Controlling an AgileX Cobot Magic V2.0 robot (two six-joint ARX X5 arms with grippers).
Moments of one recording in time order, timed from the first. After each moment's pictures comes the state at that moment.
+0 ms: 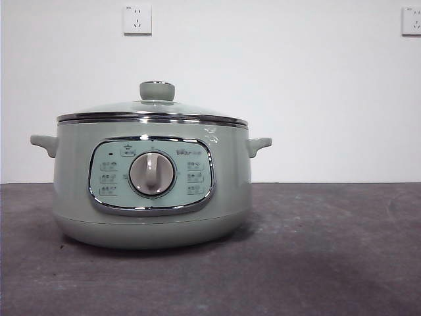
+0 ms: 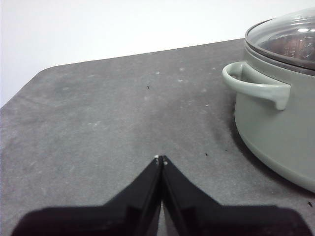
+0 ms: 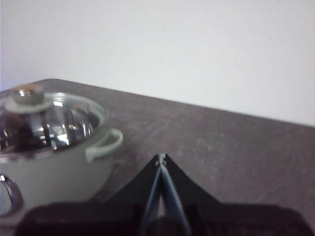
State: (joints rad) left arm 0.00 0.00 0.02 -0.18 0.00 0.11; right arm 0.14 0.17 0.29 -0.15 -0.26 -0.10
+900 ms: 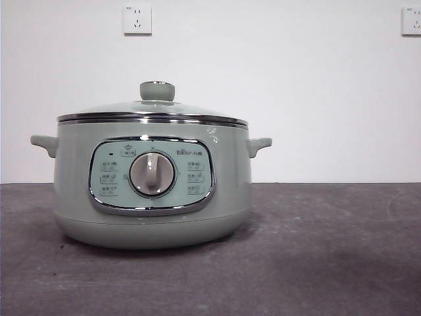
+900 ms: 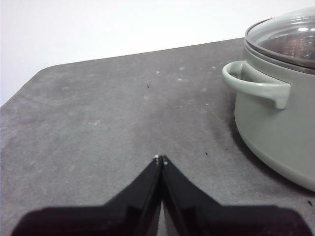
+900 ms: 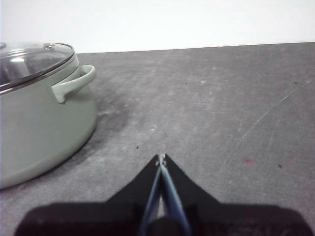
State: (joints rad) left arm 0.00 0.00 0.02 -0.18 0.00 0.11; right arm 0.14 0.00 0.02 -0.16 -0.18 0.06
